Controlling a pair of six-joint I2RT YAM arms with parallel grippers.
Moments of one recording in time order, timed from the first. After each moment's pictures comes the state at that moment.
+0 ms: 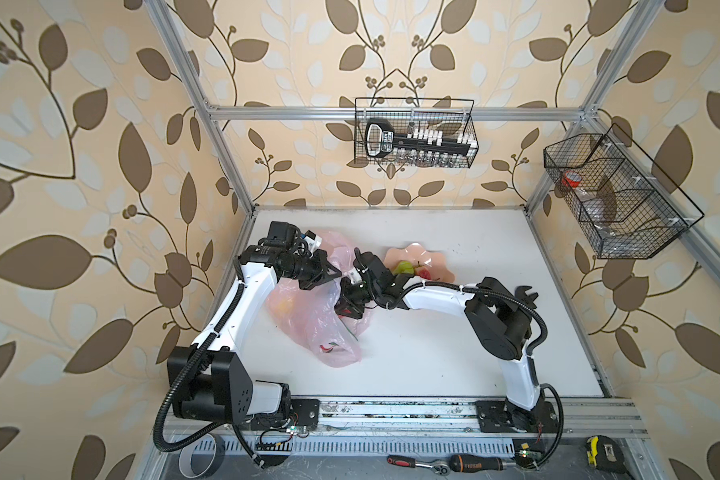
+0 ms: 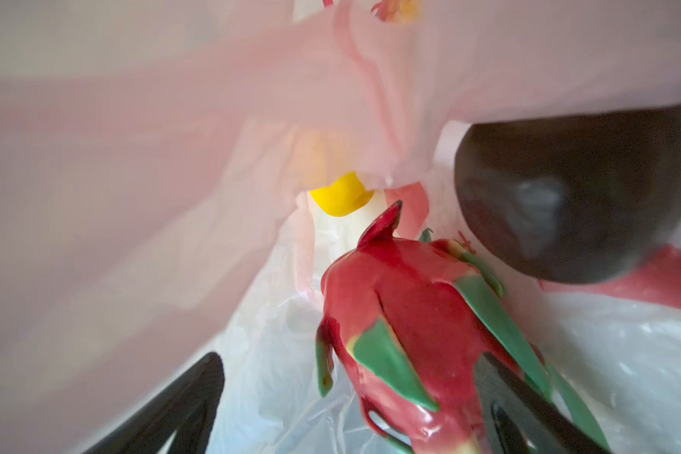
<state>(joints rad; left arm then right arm) -0.05 1.35 1.20 -0.88 0.78 -0.51 0.87 2.06 1.43 -0.01 -0.53 1.30</state>
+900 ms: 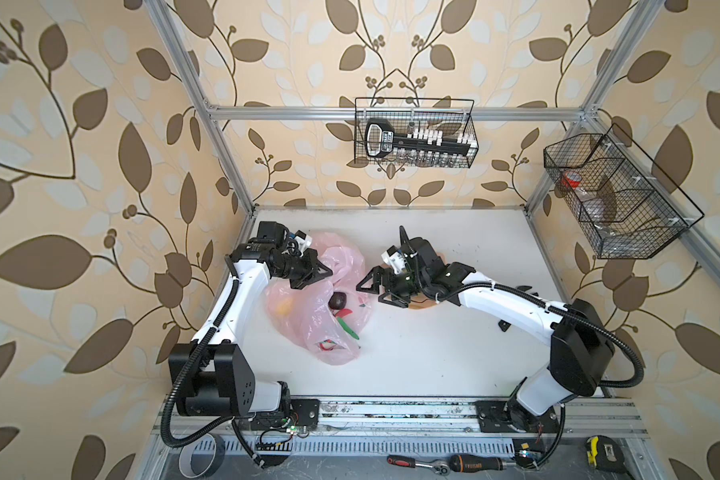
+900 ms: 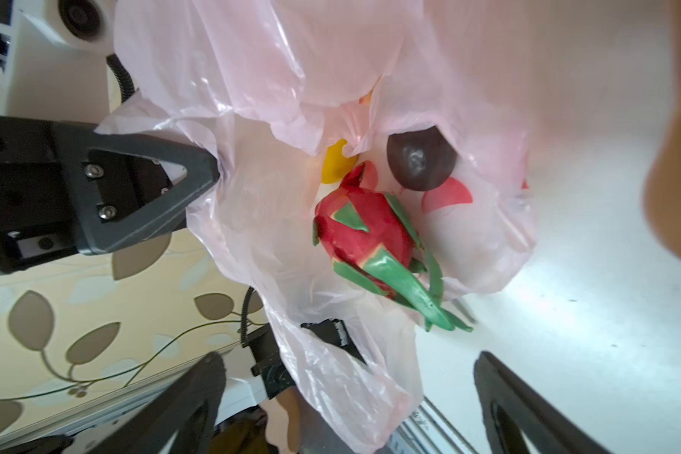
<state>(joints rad) 0.03 1.38 1.20 -0.95 0.80 -0.42 0.73 1.61 1.22 -0.35 -0.50 0.95</state>
